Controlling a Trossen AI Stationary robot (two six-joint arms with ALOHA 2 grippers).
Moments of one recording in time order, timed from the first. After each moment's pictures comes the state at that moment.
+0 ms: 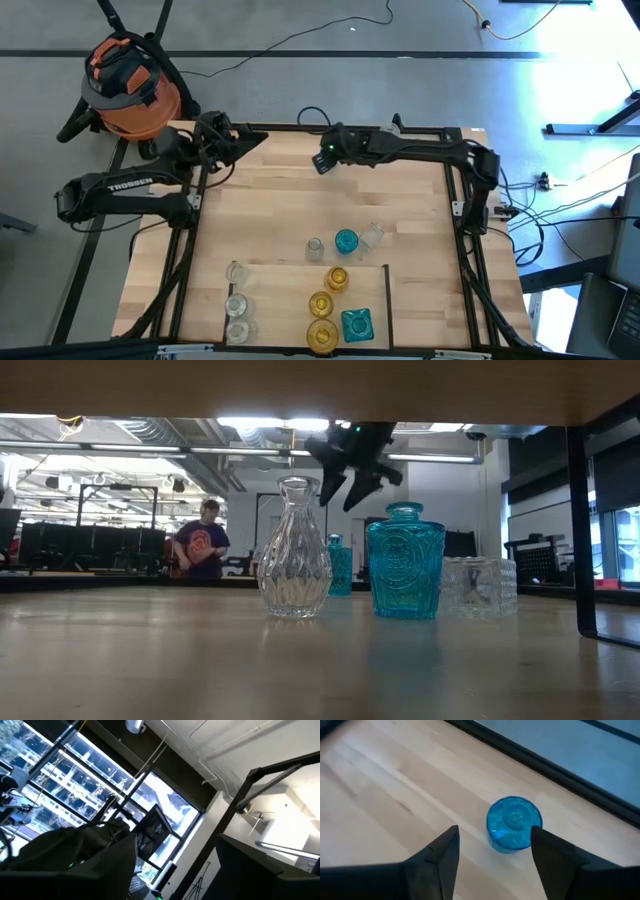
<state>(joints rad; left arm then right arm) 0.43 0.85 0.62 0.78 0.38 -0.91 -0.26 1.88 1.56 -0.61 0.35 0.57</state>
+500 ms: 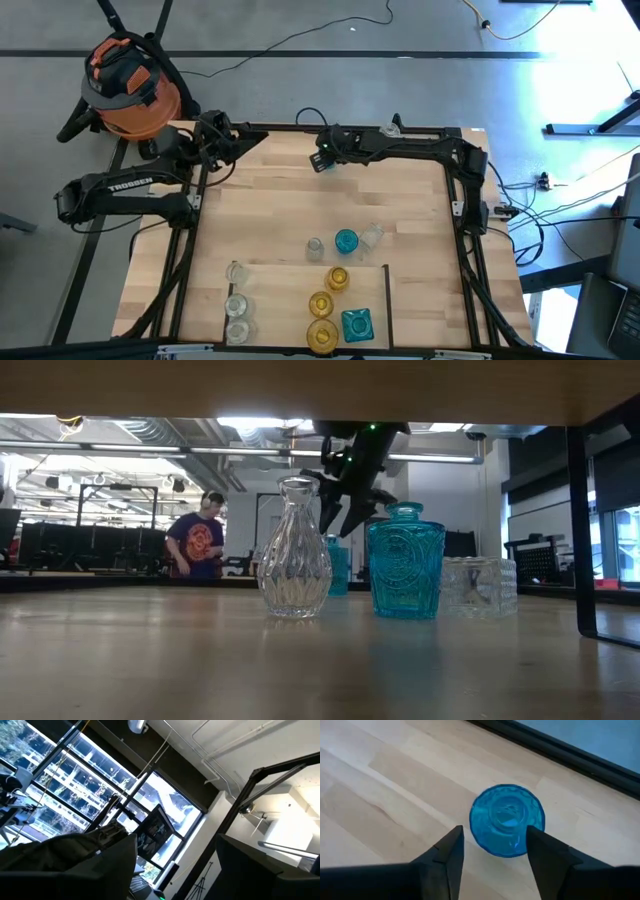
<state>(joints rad) 0.45 0.85 0.62 0.77 0.39 -0.91 -0.30 1.98 1.56 -0.57 0.31 0.62</state>
